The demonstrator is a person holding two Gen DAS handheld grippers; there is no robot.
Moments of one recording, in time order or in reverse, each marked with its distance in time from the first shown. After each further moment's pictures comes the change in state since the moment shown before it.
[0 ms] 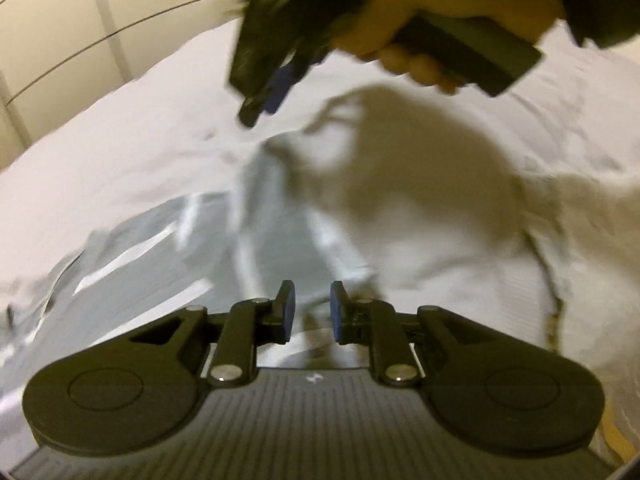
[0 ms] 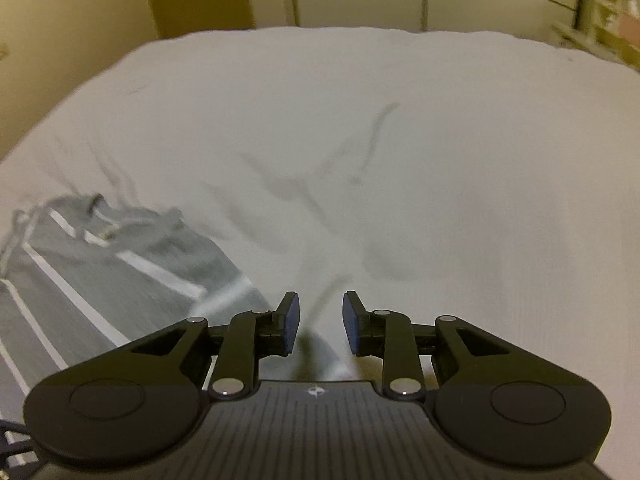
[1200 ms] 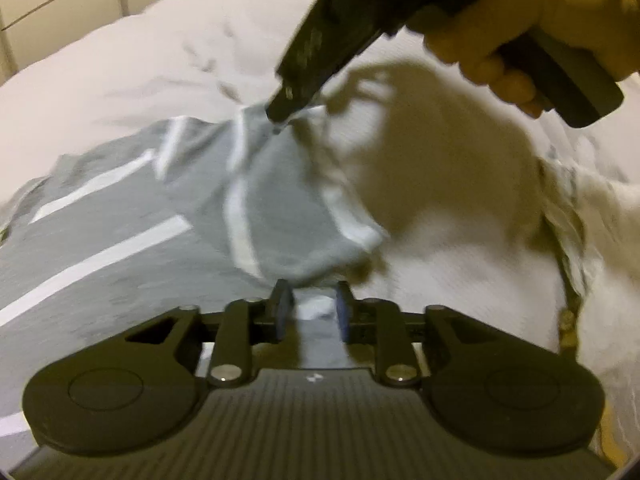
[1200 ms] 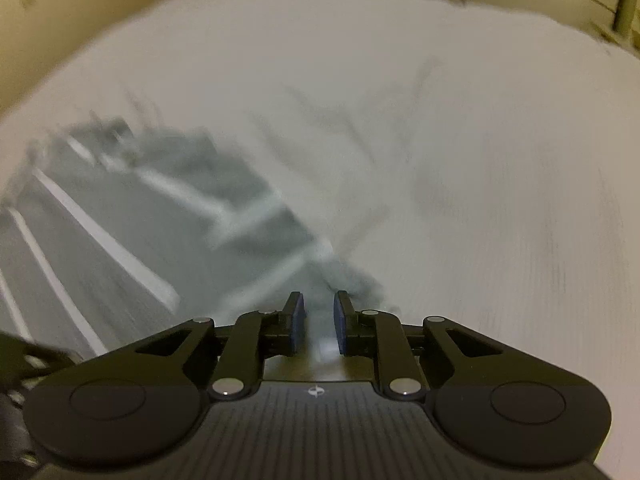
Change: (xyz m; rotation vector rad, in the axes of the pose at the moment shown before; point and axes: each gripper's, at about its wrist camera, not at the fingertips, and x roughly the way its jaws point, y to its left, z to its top) left arm 0.027 0.006 -0.019 -0.051 0.099 -0.156; right arm 0.010 -0.001 -0.036 -0.076 0.145 -0.053
